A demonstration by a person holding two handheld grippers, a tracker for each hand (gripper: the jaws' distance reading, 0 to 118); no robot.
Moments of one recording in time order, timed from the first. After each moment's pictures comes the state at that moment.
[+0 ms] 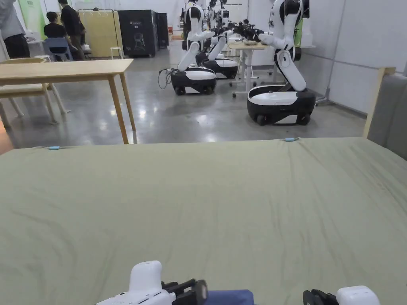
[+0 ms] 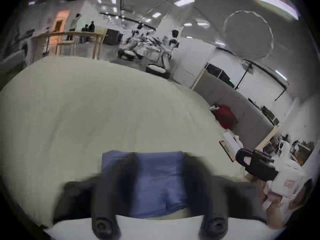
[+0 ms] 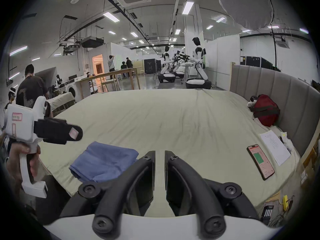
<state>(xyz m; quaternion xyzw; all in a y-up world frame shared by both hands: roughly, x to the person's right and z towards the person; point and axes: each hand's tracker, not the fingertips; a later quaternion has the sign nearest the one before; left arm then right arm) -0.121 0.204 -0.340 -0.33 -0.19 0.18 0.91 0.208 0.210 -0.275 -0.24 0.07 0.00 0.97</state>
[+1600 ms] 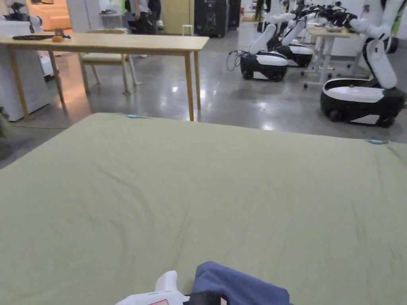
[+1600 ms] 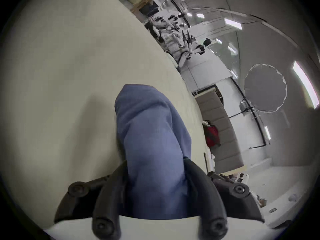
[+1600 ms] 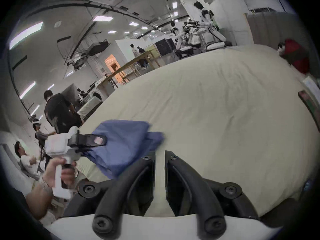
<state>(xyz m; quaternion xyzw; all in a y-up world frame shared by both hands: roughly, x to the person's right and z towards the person) -0.266 0.119 -0.339 -0.38 -0.19 0.41 0.80 0.162 0.144 -0.297 -0.33 0.19 -0.15 0.91</state>
